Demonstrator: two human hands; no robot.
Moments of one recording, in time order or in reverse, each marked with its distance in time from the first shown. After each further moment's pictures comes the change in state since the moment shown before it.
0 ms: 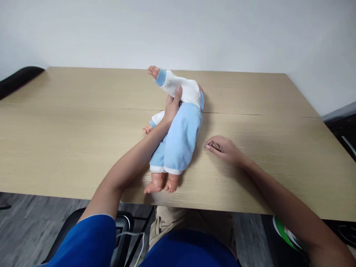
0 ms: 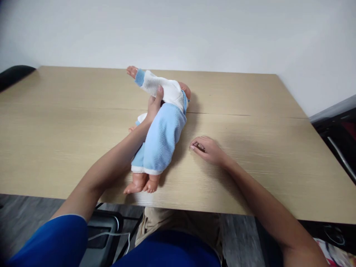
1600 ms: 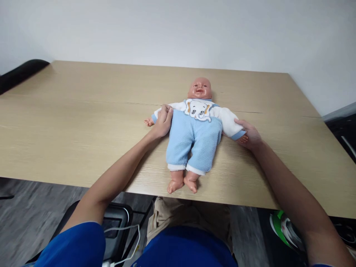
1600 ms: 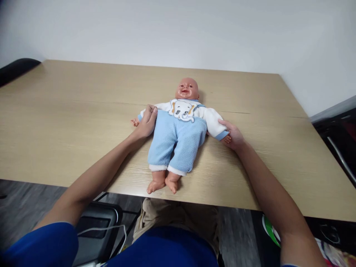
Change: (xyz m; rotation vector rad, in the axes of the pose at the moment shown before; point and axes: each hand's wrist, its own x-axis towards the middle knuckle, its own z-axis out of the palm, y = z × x) left_hand -0.079 -0.026 -0.083 0.684 -0.079 0.094; right_hand 0.012 0.023 -0.053 1.091 0.418 0.652
